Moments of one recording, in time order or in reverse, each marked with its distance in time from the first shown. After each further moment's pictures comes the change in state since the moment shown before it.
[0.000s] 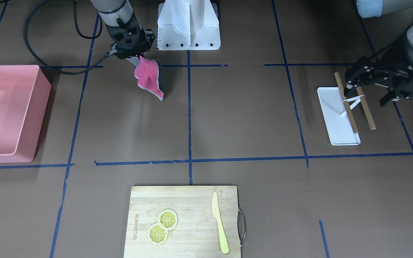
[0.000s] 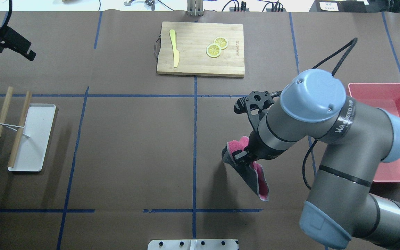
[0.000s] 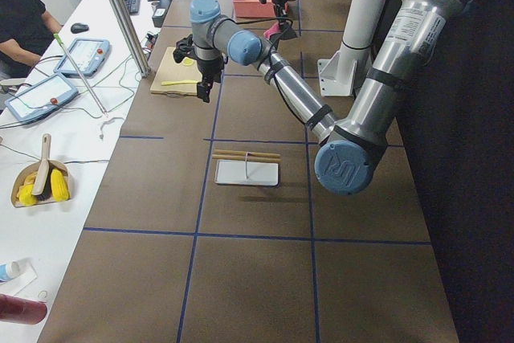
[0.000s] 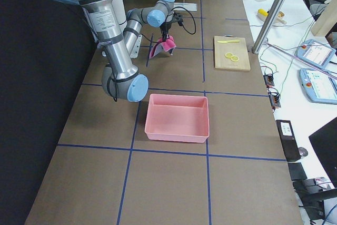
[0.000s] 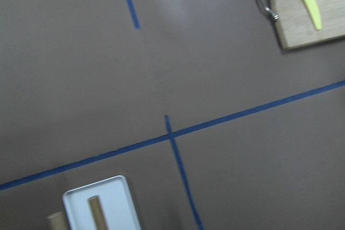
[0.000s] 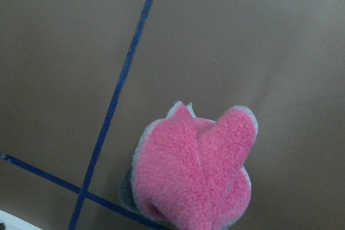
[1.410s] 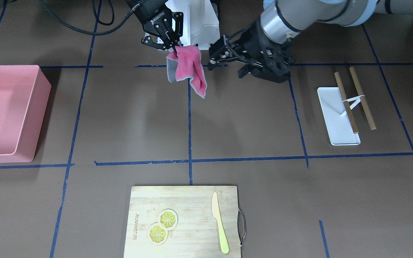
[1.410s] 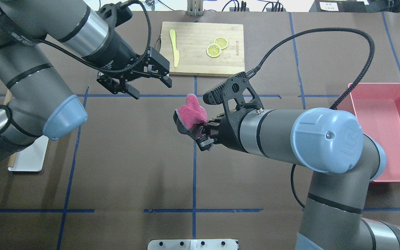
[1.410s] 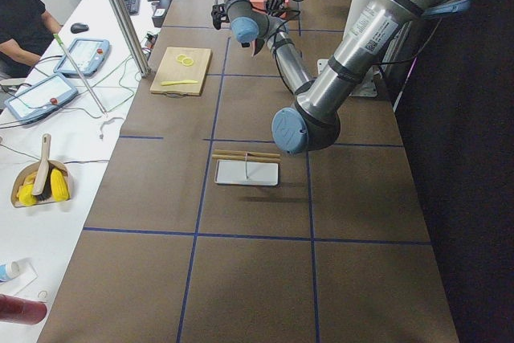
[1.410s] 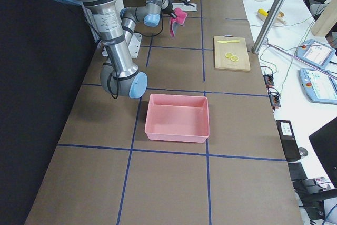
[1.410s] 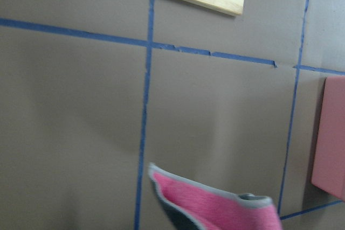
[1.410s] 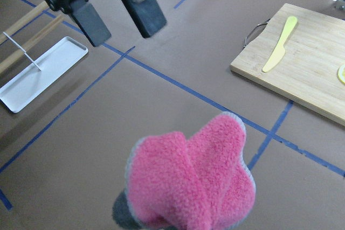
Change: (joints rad) left arm 0.325 -0.269 0.124 -0.443 -0.157 -0.974; right arm -0.085 0.035 0.102 0.342 -0.456 -0.164
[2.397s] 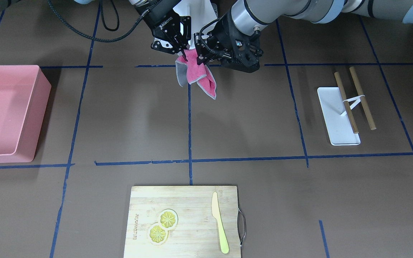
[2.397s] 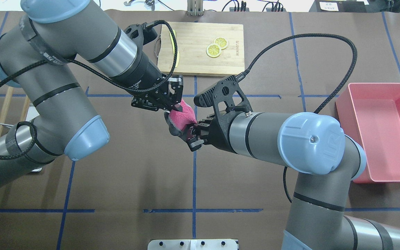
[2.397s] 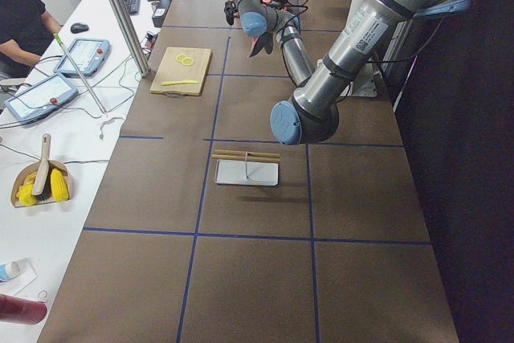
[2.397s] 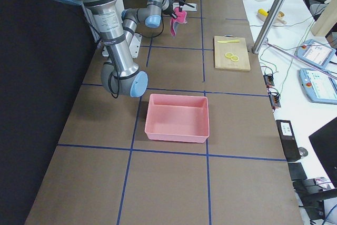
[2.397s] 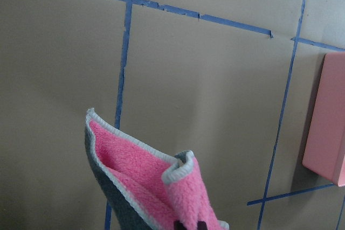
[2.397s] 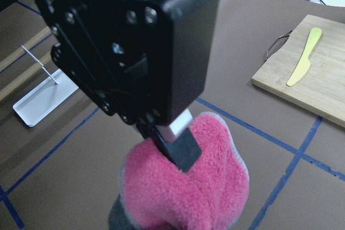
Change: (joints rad) left arm 0.135 -0.079 0.004 0.002 0.061 -0.141; right arm -0.024 0.024 -0.103 0.169 -0.027 0.001
